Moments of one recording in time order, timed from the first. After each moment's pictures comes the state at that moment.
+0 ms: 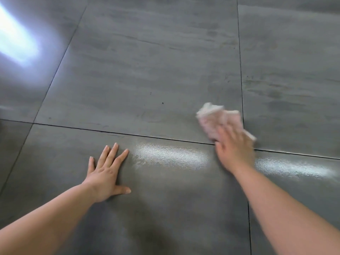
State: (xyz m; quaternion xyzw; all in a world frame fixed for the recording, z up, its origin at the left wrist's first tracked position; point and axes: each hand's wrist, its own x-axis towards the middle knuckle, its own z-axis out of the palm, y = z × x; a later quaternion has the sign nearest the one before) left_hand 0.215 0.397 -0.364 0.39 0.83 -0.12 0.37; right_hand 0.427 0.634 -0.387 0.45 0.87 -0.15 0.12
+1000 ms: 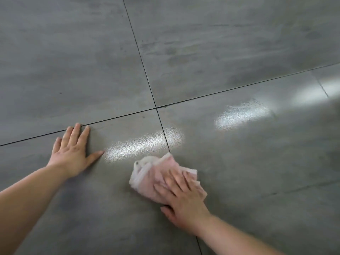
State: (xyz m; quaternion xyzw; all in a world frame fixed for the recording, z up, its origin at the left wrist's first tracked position) left_hand 0.305 0.485 -0.369 0.48 0.83 -0.06 0.27; right_hand 0.600 0.469 -0.395 0.38 0.91 -0.13 0.11
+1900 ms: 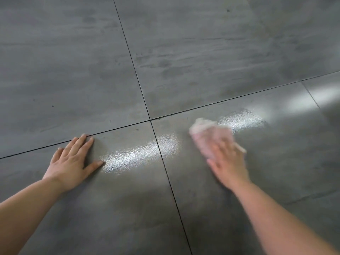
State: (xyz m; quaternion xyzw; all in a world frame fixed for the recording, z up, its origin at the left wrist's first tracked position) left_hand 0.314 0.501 -0.361 0.52 0.81 -0.04 0.28; right_hand 0.676 0.595 -0.383 0.57 0.80 -0.11 0.15
